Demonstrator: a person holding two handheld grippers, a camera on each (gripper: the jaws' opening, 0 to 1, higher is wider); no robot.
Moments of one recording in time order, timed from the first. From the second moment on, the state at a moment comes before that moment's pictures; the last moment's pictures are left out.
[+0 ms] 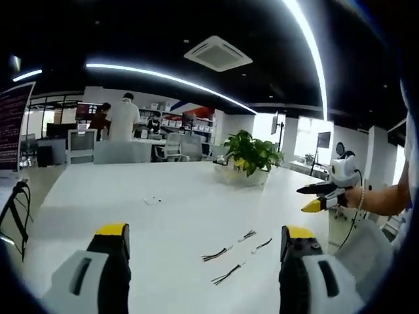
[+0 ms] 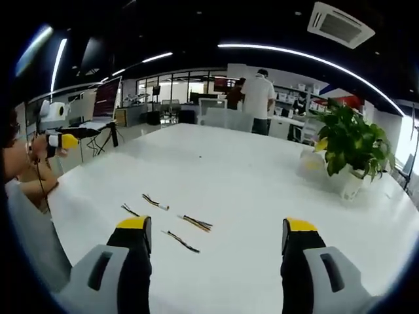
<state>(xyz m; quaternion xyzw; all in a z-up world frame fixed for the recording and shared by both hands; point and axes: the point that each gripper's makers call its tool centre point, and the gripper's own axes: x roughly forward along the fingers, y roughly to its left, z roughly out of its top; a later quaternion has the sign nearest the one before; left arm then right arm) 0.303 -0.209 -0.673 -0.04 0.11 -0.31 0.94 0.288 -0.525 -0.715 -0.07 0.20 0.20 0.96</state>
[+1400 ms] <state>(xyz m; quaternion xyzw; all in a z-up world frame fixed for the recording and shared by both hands) 0.356 -0.254 -0.698 0.07 0.15 -0.40 0.90 0.350 -0.514 -0.734 -0.13 0.22 0.27 0.93</state>
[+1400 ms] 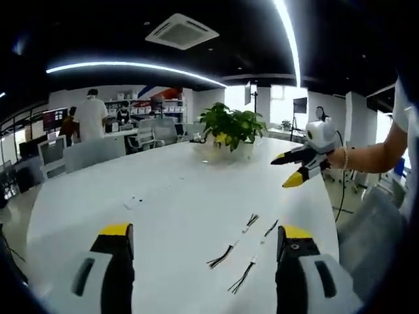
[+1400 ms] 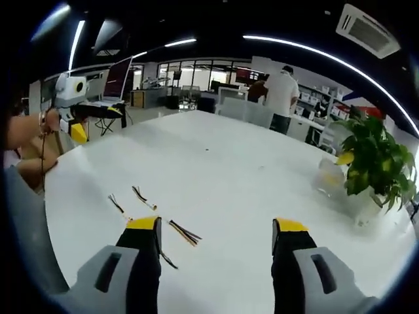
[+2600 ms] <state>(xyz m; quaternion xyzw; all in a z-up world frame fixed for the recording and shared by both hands) 0.385 -0.307 -0.753 0.10 0.14 -0.47 0.87 0.367 -0.473 -0.786 -0.21 0.25 0.38 0.86</state>
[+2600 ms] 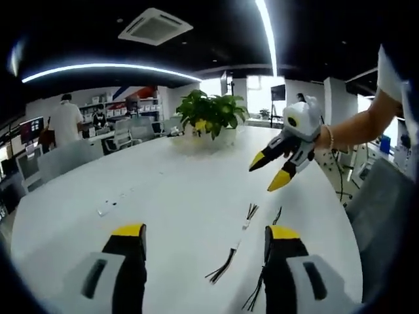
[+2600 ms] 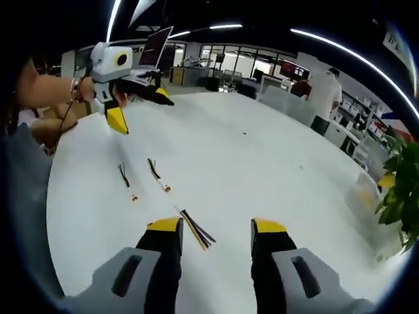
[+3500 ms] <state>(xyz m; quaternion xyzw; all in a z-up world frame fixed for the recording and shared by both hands) 0.381 -0.345 -0.819 0.12 0.19 -0.51 0.83 0.369 -0.432 -0.828 -0.23 0.25 0.46 0.82</state>
